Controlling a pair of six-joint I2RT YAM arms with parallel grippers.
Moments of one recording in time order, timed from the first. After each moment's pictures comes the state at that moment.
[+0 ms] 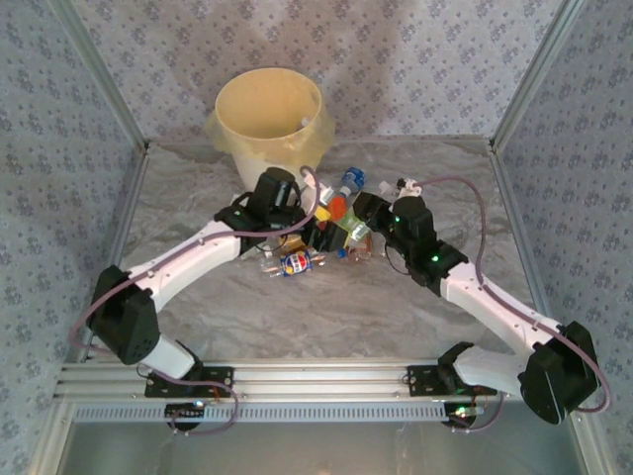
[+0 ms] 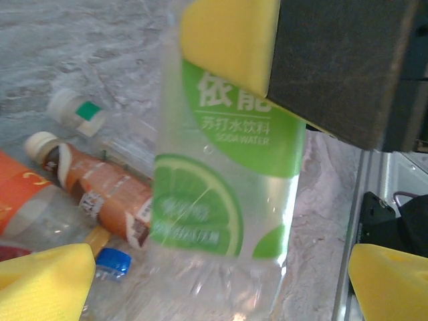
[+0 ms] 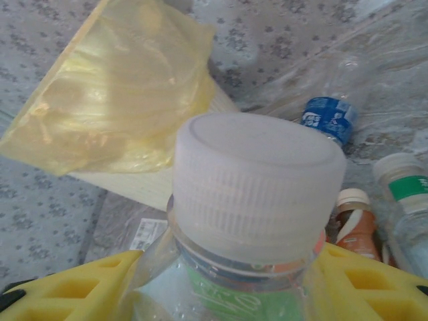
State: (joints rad) left arm -0.71 1.53 1.22 -0.28 0.55 -0.14; right arm 0.58 1.14 0.81 0.03 0.15 0.79
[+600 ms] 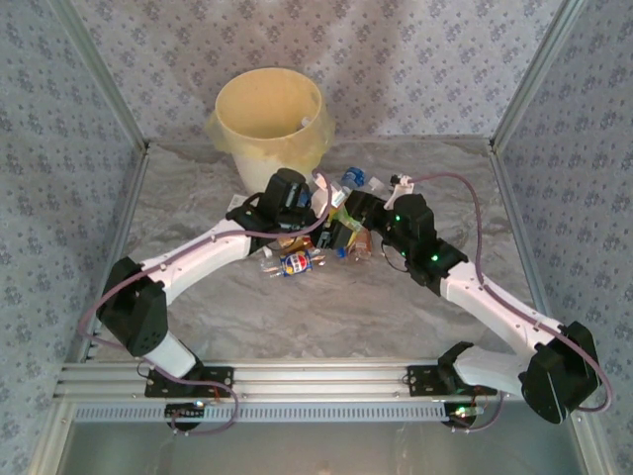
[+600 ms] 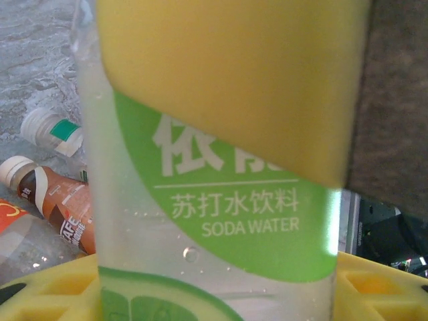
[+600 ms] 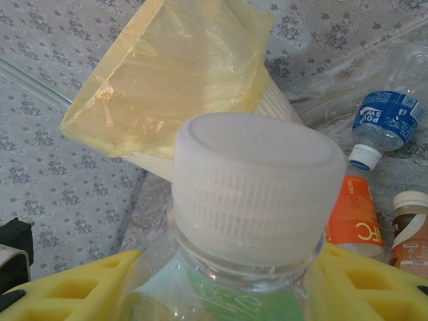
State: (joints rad) left arm -0.74 1.57 1.23 -0.21 0.56 -0.12; right arm 0.60 1.14 0.82 0.08 0.06 0.78
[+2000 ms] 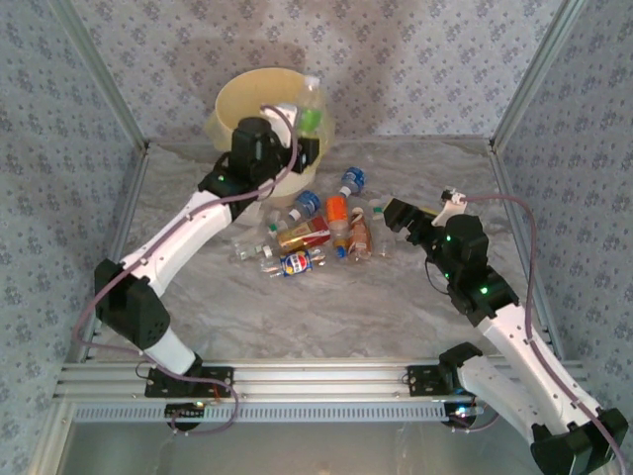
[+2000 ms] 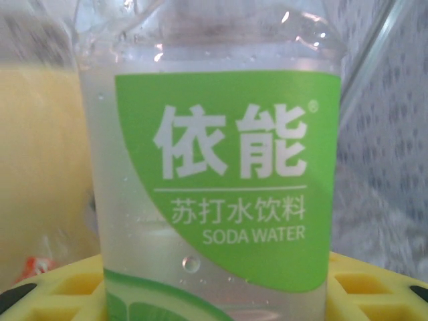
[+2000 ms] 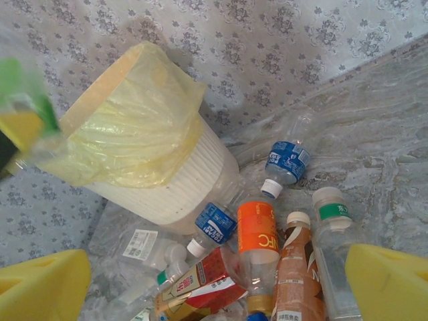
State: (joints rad) left arm -0.57 1.61 1.57 -0.15 0.01 -0.17; right arm 0.42 0.77 0.74 -0.19 0.07 0.66
